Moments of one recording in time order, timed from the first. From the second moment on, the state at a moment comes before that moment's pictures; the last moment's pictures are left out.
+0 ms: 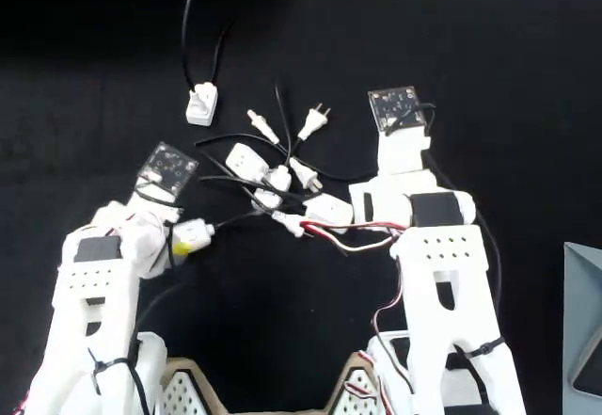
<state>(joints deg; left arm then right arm) -11.9 -46.5 70.5 44.6 -36.0 -4.0 -39.2 48.0 63.3 5.6</state>
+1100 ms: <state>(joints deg) -7.0 -21.6 47.7 55.0 -44.6 -4.0 -39.2 48.0 63.3 5.6</state>
